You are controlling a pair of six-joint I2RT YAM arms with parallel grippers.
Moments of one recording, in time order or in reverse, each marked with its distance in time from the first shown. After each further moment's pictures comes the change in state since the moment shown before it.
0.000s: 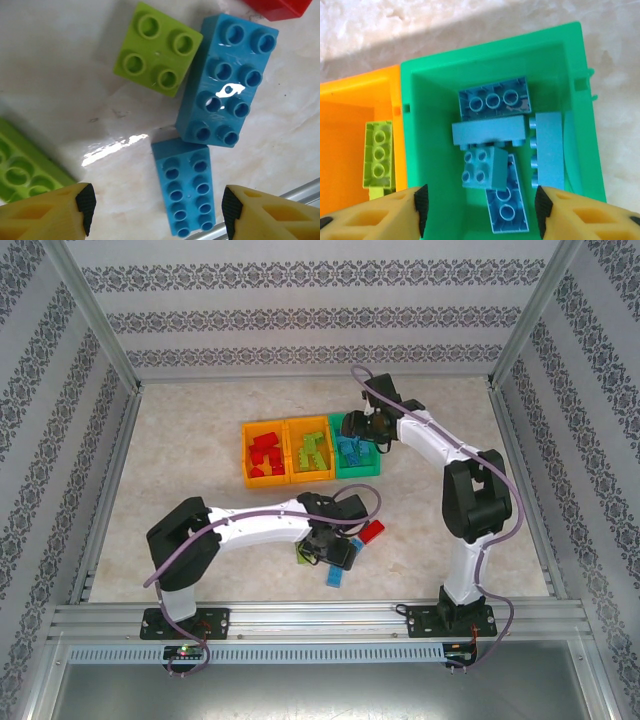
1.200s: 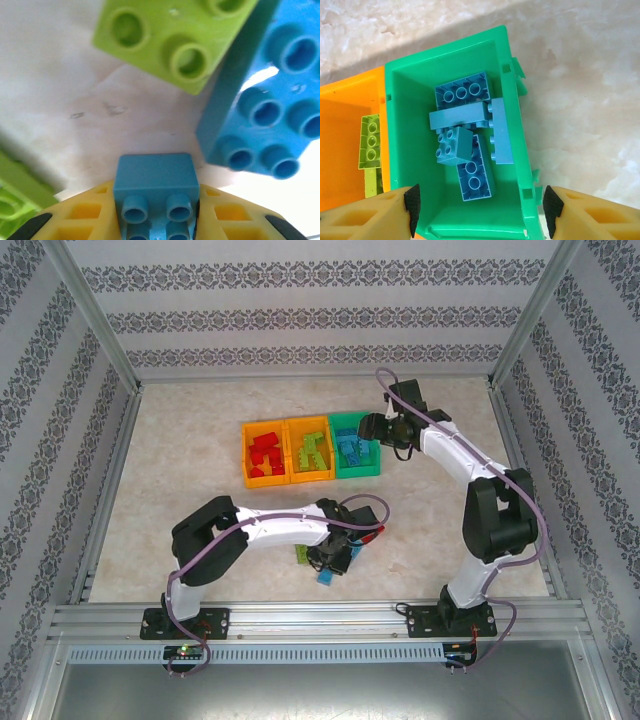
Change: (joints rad) left arm -0.028 0.121 0.072 -0.111 -0.044 -0.050; right arm -0.078 -0.185 -0.189 0.057 -0.023 -0.013
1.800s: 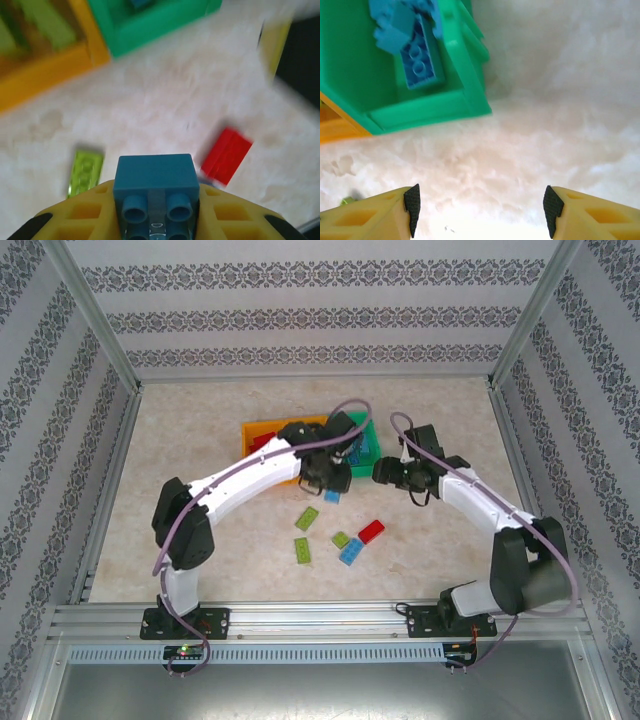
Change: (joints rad) left arm 0.308 0.002 0.499 -0.104 -0.020 0.259; right arm 0.001 -0.354 -0.474 0.043 0.005 0.016
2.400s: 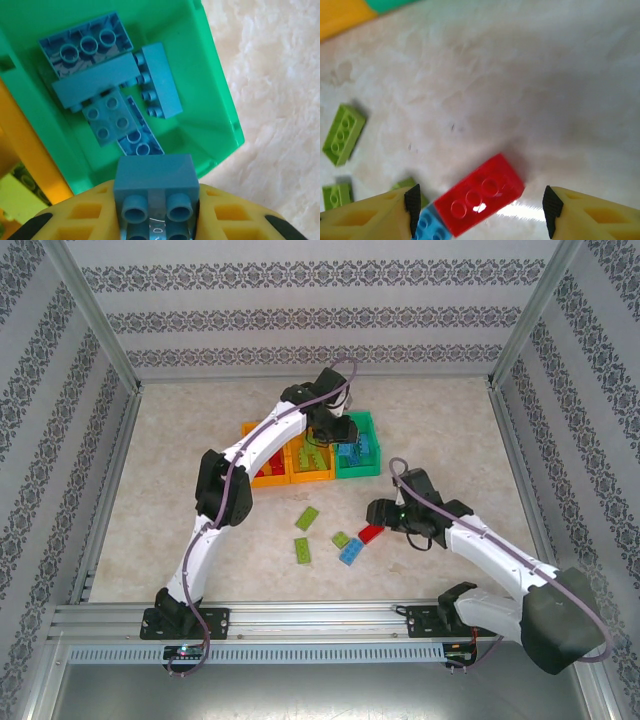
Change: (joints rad) left arm 0.226 0.436 0.473 0.084 0.266 0.053; right arm 0.215 -0.285 -0.290 -0.009 0.017 0.154
